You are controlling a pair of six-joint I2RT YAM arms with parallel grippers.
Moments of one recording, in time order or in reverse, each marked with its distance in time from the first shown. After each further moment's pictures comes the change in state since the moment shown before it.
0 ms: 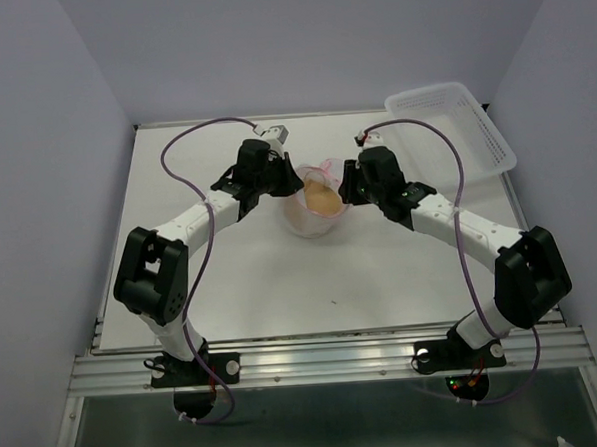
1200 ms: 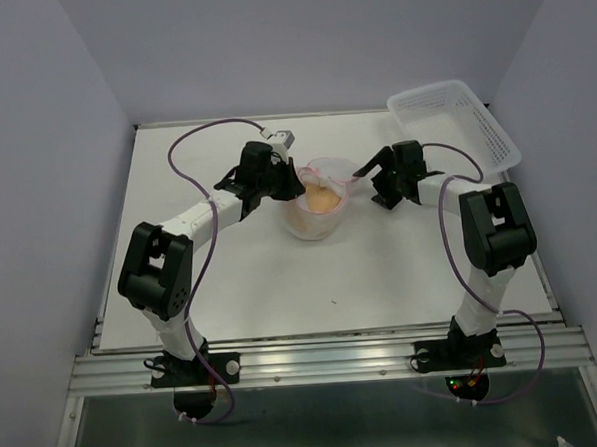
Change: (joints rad) left arm 0.000 0.036 0.000 -0.006 0.057 0.089; right arm -0.355 0.351 0.032 0.116 -0.297 0.716
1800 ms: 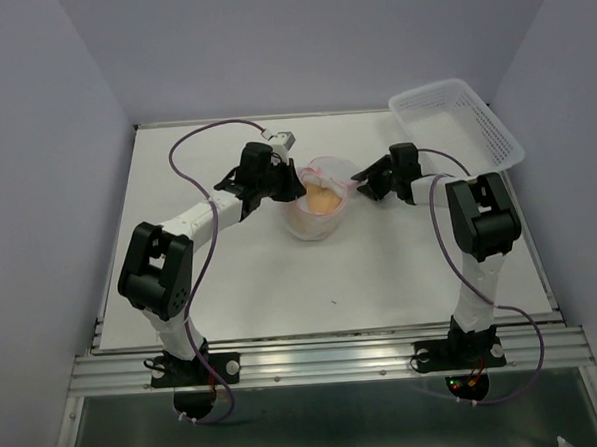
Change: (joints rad) left arm 0.000 0.000 -0.005 0.002 0.019 0.001; right arm -0.012 0.153 0.035 0.192 -0.097 0.142
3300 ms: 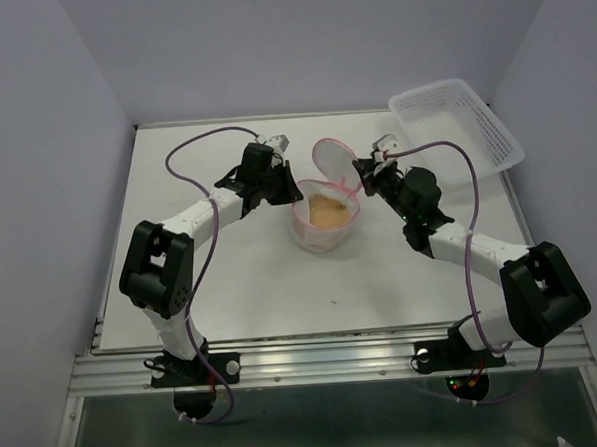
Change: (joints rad) left arm 0.002 0.013 0.032 -0.116 -0.050 -0.128; right arm 0.257 -0.617 -0.440 0.560 0.149 -1.371
